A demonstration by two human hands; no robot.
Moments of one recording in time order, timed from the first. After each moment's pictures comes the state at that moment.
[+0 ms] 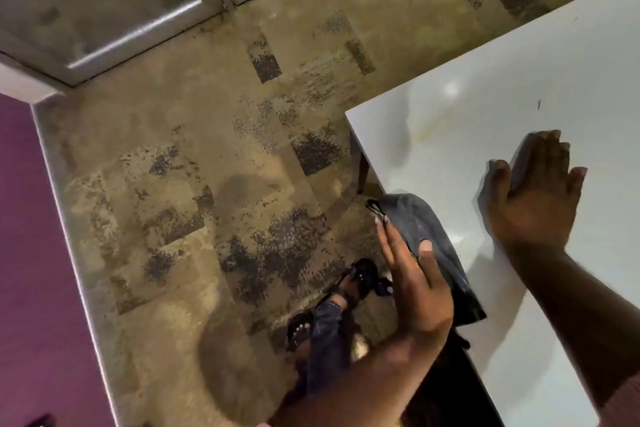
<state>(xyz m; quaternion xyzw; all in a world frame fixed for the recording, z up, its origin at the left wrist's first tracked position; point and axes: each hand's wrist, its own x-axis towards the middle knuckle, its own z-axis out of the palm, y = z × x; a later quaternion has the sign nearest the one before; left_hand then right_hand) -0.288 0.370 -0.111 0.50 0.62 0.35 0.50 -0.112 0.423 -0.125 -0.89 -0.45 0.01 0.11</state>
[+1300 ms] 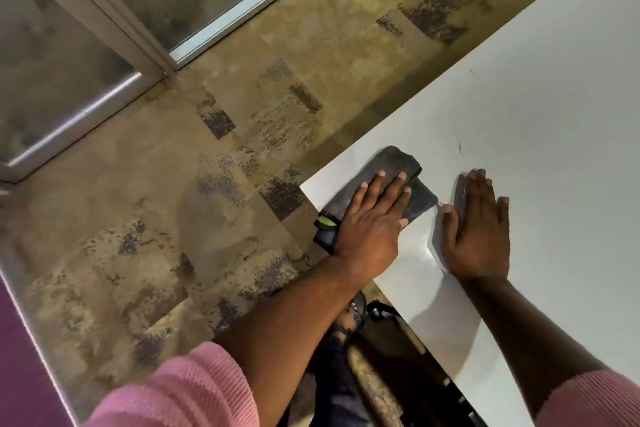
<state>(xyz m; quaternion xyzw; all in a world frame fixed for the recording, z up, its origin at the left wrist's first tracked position) -0.274 0.551 -0.095 0.94 0.27 -0.01 0.19 -0.121 0.425 -0.112 -0.90 -0.41 0.05 0.16</state>
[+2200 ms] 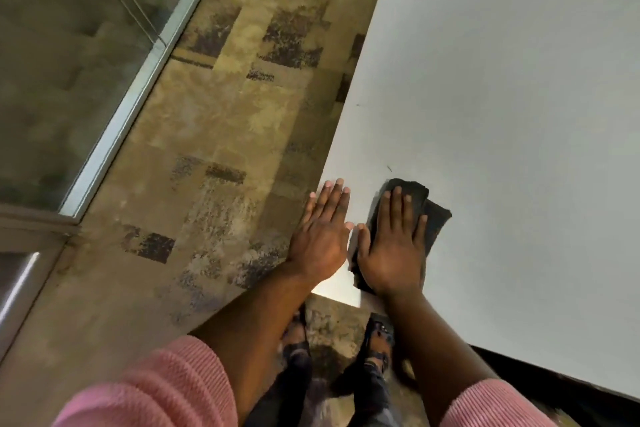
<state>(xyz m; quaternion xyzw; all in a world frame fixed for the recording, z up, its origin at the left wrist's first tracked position) -0.239 0.690 -0.089 0.98 0.04 -0.07 0.17 -0.213 0.538 -0.086 -0.98 -0.12 0.07 0.10</state>
